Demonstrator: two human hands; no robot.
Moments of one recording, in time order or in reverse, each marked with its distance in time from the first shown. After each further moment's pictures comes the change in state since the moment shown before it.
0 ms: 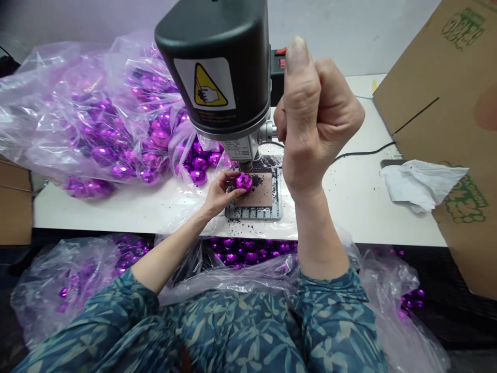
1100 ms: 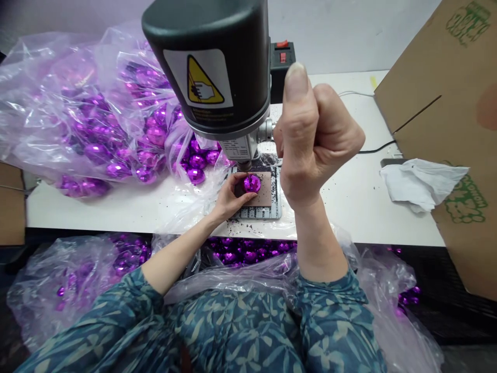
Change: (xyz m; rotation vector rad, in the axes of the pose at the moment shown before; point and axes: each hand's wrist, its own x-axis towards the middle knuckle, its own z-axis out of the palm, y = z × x) left_hand -0.009 -0.005 0.033 0.039 -0.025 0.100; right_hand -0.015 -0.018 -0.004 -0.261 -0.061 -0.021
